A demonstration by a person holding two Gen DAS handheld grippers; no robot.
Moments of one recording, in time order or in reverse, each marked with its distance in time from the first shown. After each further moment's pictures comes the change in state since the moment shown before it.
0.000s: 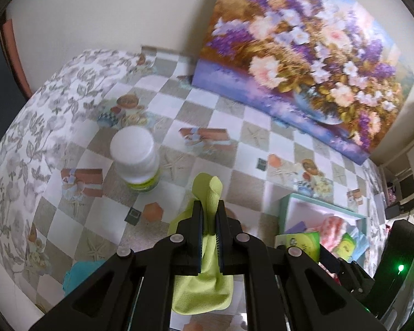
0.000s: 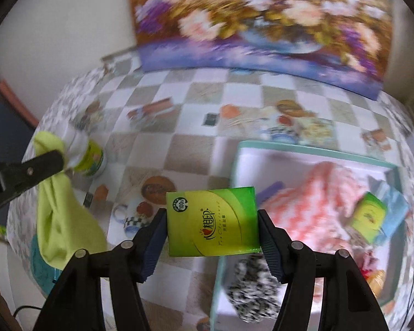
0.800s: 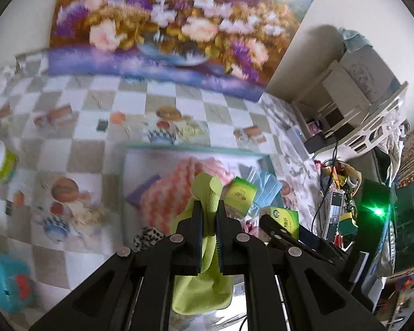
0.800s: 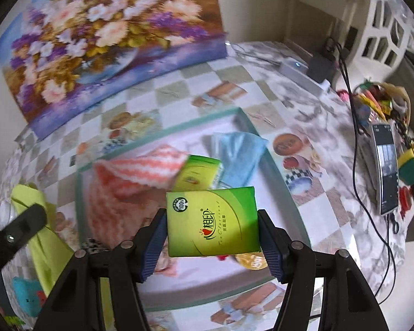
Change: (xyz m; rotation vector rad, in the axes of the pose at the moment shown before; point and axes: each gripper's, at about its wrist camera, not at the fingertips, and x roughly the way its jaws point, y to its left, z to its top) left arm 0.012 -0.163 -0.065 0.255 0.159 -0.364; right arm -0.060 -0.186 -0.054 0.430 -0.020 -0.235
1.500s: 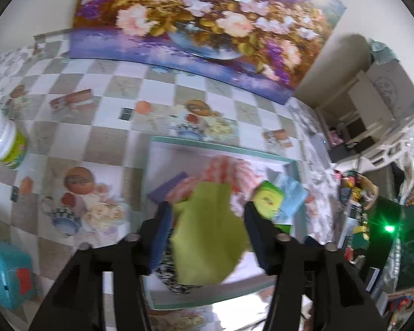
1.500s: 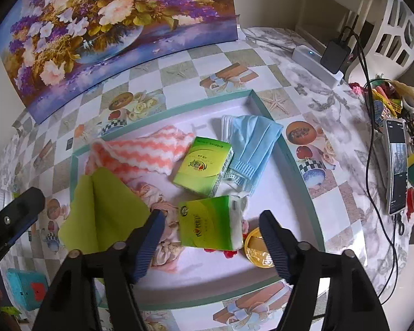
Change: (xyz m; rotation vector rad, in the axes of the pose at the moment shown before) left arm 0.008 0.033 0.000 -0.078 -0.004 0.094; right arm 0.019 0.013 -0.004 -0.049 0.064 0.003
